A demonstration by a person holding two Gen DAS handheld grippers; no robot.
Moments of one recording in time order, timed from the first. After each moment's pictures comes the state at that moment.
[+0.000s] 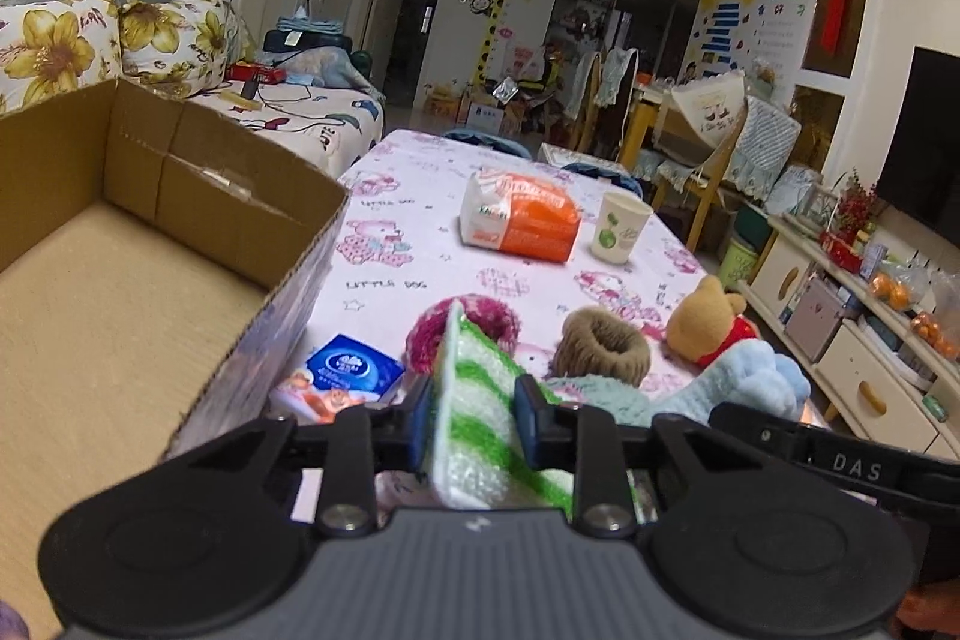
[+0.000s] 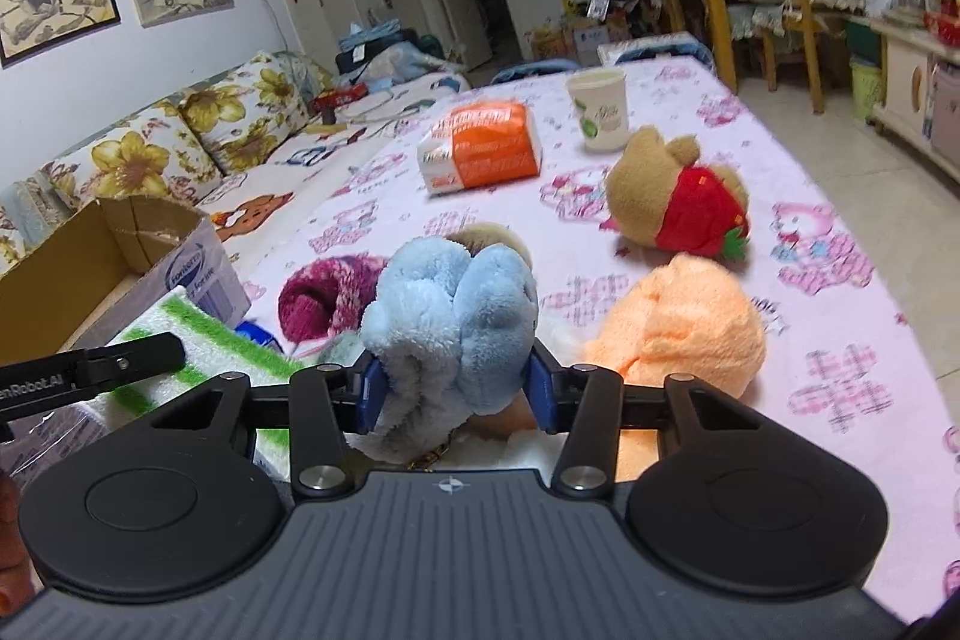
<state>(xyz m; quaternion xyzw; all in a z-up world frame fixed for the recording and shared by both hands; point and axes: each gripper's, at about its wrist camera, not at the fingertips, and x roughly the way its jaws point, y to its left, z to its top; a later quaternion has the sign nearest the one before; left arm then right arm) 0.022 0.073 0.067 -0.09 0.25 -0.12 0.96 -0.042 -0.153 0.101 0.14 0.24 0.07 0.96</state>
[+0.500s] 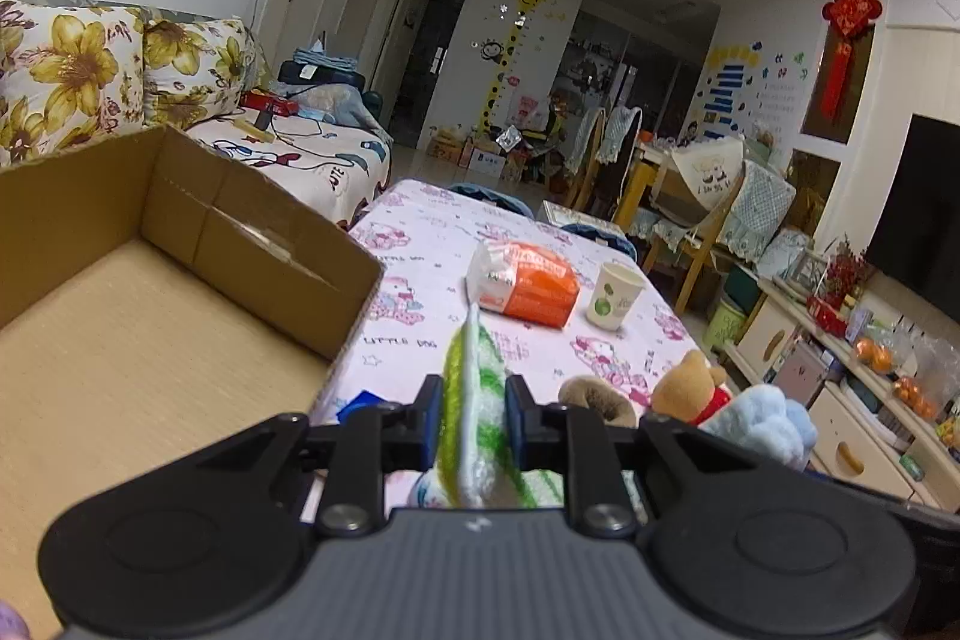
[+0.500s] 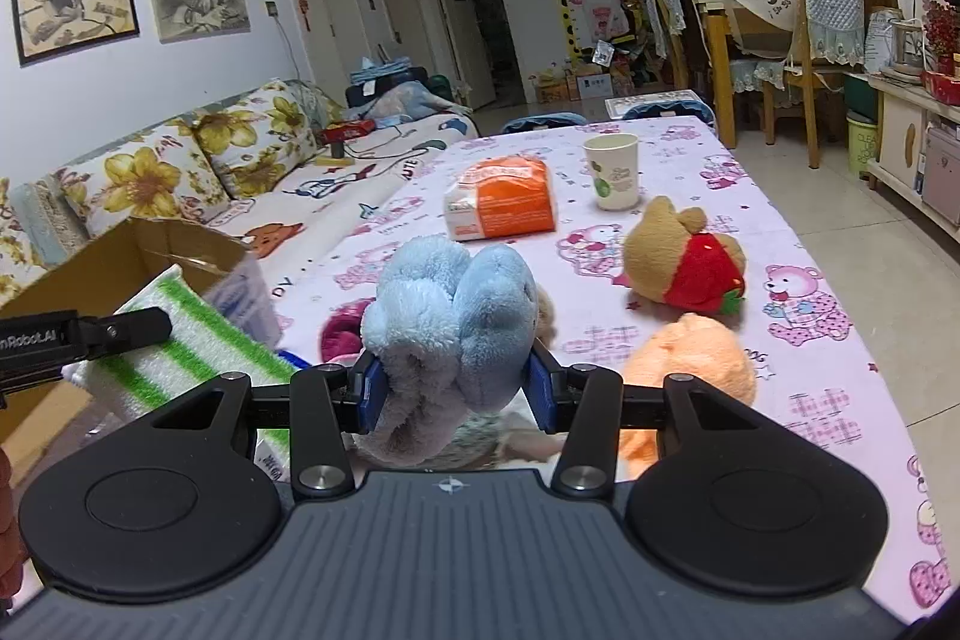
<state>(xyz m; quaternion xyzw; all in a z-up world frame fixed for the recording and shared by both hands) 0.008 0.102 0.092 -0.13 0.21 -0.12 0.96 -0.052 -0.137 0.122 0.12 0.21 0.06 0.97</state>
